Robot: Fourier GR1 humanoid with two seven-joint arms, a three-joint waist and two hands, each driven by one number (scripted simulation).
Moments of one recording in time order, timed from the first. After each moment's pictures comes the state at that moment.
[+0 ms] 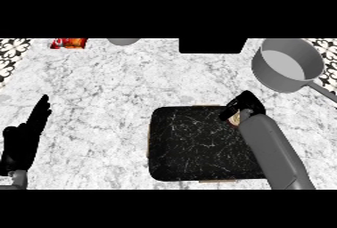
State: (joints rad) left arm 0.01 0.45 -0.04 -1.51 0.07 0.19 0.12; right arm -0.59 -0.15 0.14 -0.95 0.57 0.03 1.07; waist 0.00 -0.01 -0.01
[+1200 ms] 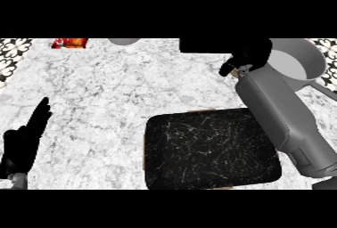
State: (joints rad) left arm 0.03 0.42 -0.01 -1.52 0.04 0.16 0.11; right arm -0.98 -0.26 0.31 -0.77 0.97 -0.13 0.88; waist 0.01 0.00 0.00
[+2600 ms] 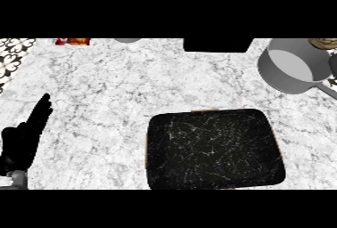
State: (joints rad) left arm 0.02 0.39 0.03 -1.56 0.00 0.10 0.15; right arm -1.04 -0.58 -0.09 -0.54 0.91 -0.46 0.44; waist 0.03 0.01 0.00
